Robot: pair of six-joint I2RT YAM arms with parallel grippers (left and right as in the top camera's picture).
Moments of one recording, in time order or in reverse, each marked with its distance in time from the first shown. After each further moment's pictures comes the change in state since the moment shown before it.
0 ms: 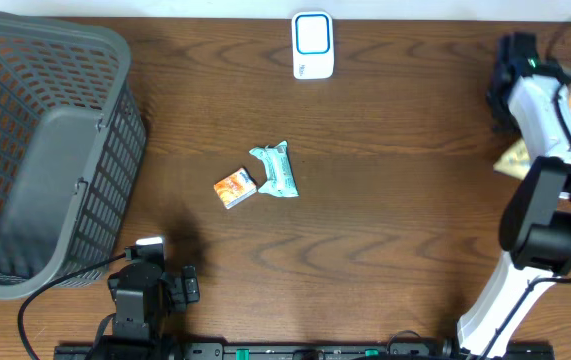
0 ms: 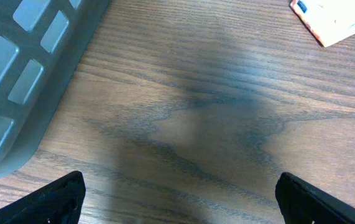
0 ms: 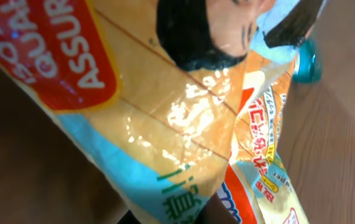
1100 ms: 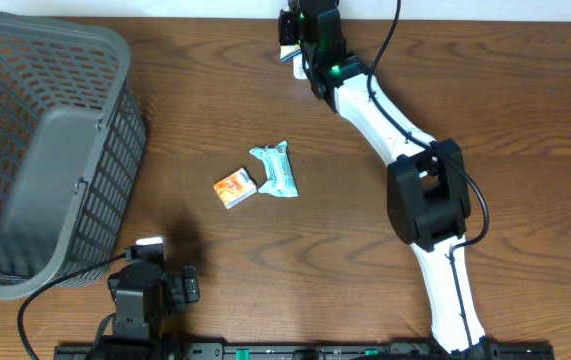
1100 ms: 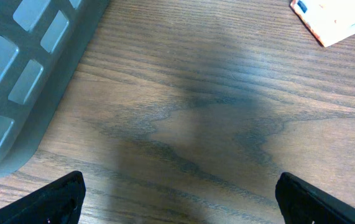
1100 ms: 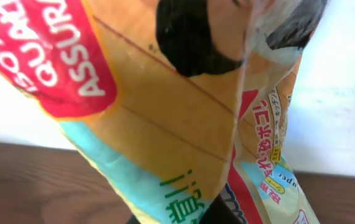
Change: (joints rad) left arm 0.000 0.000 0.000 0.000 0.000 0.000; right arm 0.654 0.303 0.415 0.944 -0.635 -0.362
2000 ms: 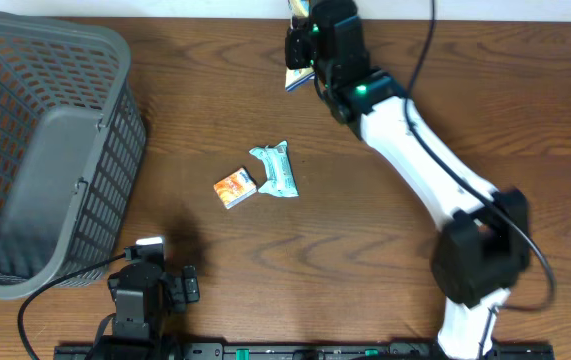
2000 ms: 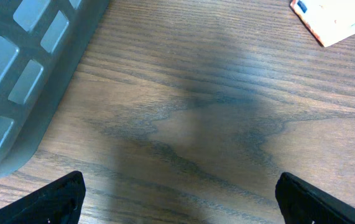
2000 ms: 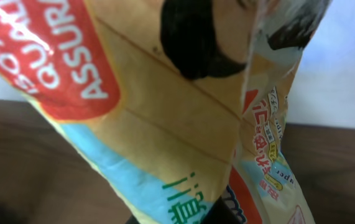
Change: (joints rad) left arm 0.000 0.000 0.000 0.000 0.000 0.000; right arm 0.050 -0.402 -0.352 -0.141 -0.028 0.040
